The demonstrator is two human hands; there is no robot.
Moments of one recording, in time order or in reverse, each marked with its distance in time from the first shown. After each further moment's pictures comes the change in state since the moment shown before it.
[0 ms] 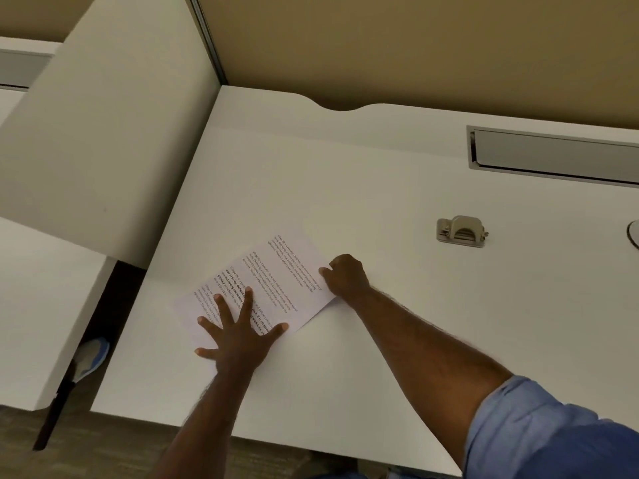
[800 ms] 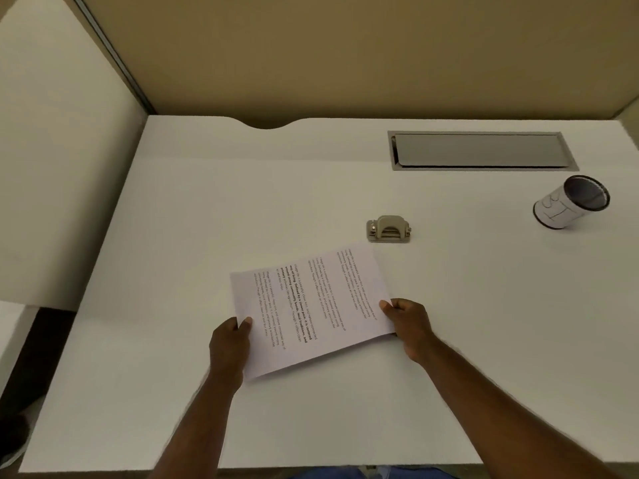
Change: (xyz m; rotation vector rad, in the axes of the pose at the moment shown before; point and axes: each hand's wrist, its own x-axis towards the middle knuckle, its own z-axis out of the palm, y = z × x) left_hand -0.029 0.099 0.021 -0.767 0.019 -0.059; right_hand -0.072 0.188 -0.120 0.627 0.222 0.269
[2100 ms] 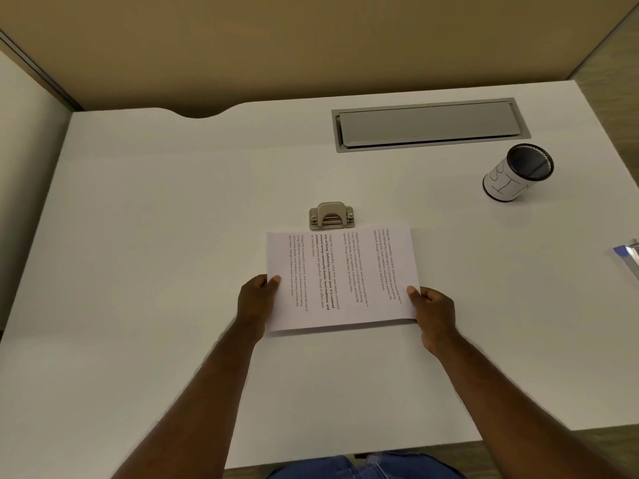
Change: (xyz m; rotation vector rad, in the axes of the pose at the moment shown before) left_hand -0.018 0.061 0.153 0.123 -0.209 0.093; right_hand 0.040 0.048 -0.134 0.109 0.285 0.008
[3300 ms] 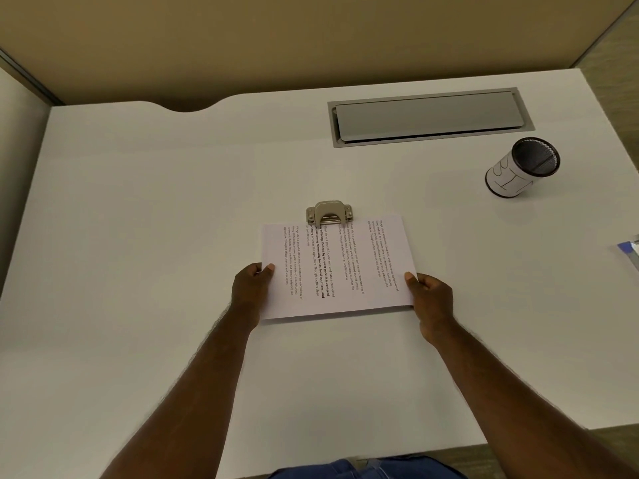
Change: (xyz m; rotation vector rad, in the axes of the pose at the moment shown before) left_hand 0.033 0.015 0.001 0.001 0.015 -0.011; right_hand 0.016 -0.018 0.015 -0.009 0.031 -0.058
